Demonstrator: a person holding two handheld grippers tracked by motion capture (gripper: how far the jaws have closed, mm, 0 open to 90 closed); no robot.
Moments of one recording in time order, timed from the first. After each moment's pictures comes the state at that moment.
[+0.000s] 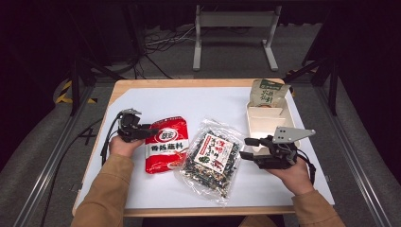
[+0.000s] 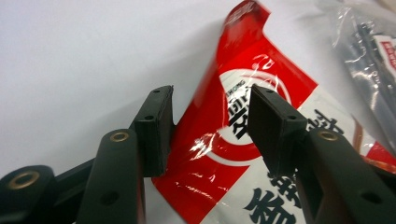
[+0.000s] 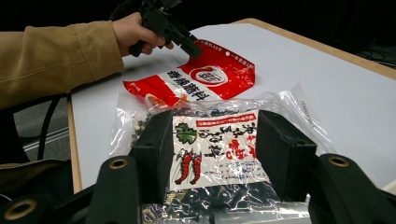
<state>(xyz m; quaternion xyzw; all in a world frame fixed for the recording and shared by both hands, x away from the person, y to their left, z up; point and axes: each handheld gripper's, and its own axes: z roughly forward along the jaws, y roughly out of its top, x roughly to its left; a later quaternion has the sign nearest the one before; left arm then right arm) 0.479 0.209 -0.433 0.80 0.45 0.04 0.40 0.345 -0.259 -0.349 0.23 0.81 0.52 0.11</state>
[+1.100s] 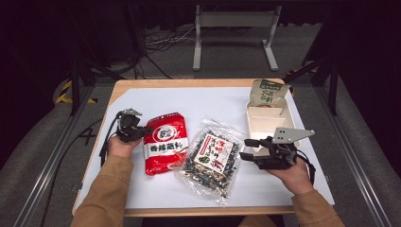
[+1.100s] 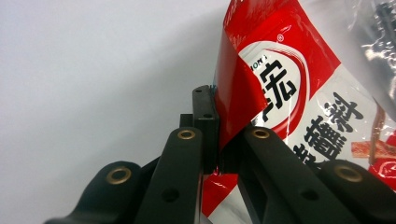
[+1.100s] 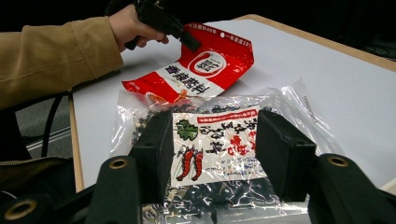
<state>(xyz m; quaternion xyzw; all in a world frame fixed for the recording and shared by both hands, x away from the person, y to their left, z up) 0.466 0.209 -0.416 0.81 0.44 0.09 0.37 0.345 -0.260 -0.353 0.23 0.81 0.52 0.11</state>
